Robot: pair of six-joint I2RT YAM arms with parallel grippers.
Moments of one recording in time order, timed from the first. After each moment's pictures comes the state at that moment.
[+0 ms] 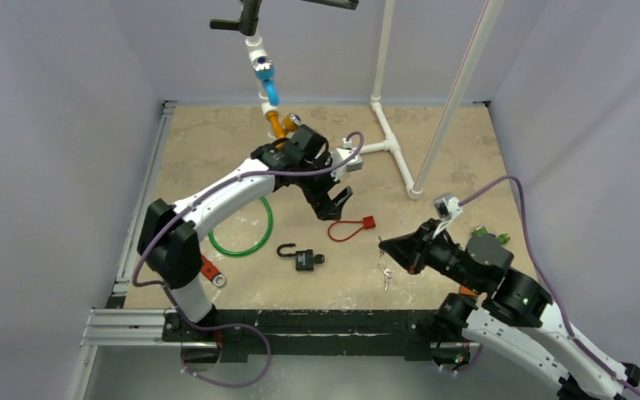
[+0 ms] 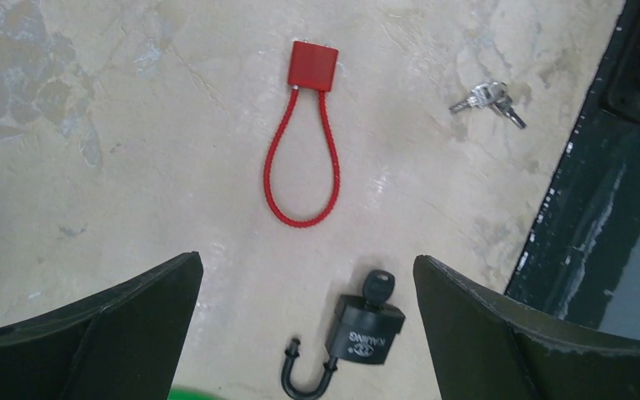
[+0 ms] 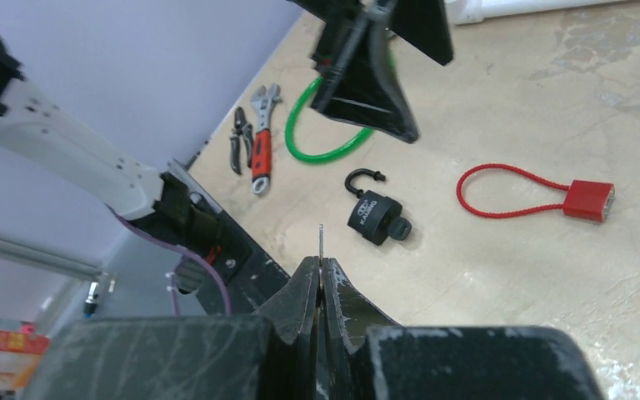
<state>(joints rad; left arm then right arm) -0.71 1.67 1.48 -0.74 0.44 0.27 0.88 0.41 0.70 -0.50 0.00 0.57</state>
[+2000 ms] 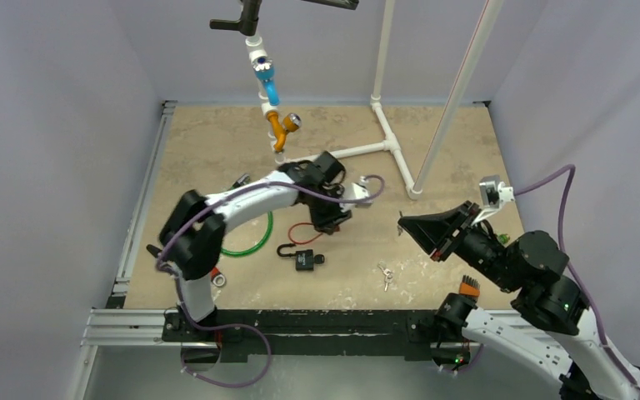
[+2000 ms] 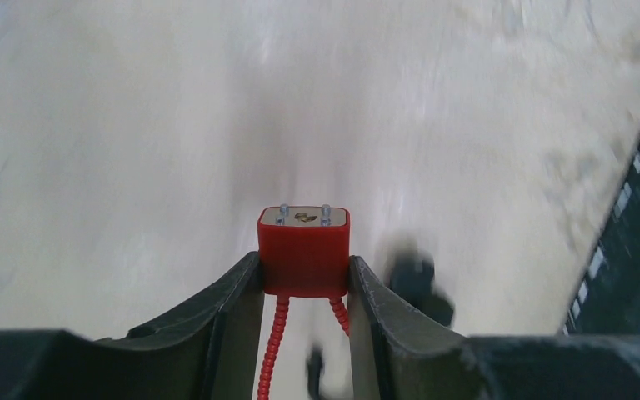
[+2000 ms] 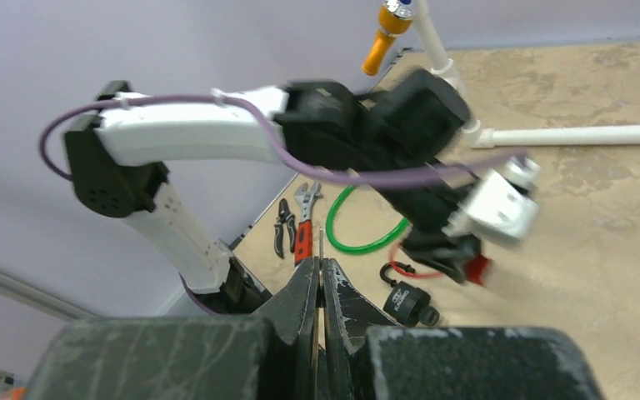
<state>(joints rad) -0.85 1.95 1.45 -0.63 0.33 0.48 0.88 0.39 0.97 -0.55 0.09 0.58</state>
